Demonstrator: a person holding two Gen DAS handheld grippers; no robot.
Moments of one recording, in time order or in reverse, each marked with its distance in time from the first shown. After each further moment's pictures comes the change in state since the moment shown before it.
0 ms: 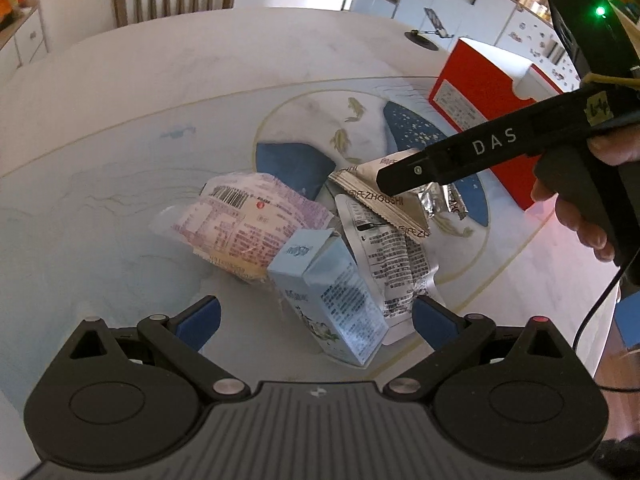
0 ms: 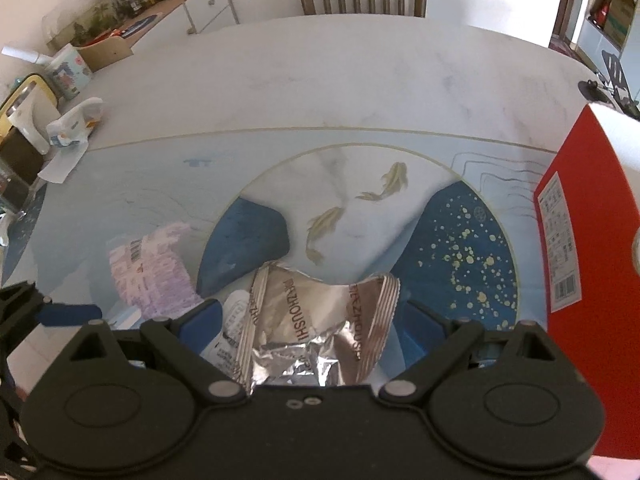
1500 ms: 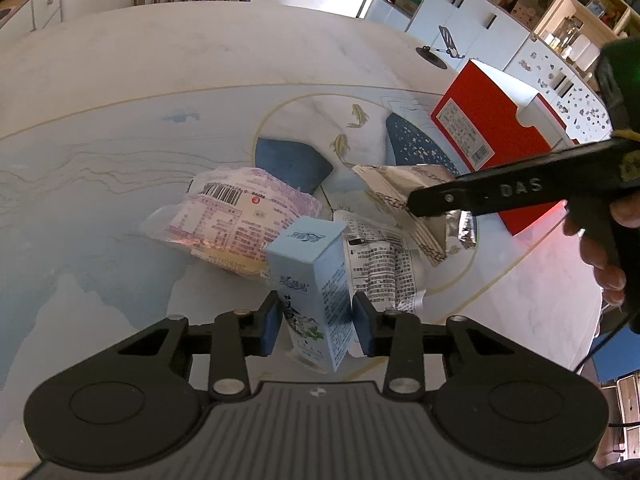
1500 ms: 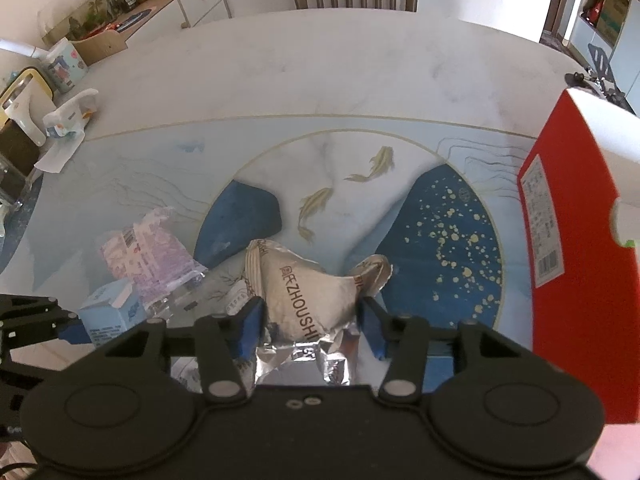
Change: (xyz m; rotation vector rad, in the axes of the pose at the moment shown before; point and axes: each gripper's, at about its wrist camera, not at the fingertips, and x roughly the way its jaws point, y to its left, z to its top) left arm -0.004 0.004 0.001 -0.121 -0.033 -0.063; right arm -0.019 0.004 -0.014 -0.005 0.010 -0.027
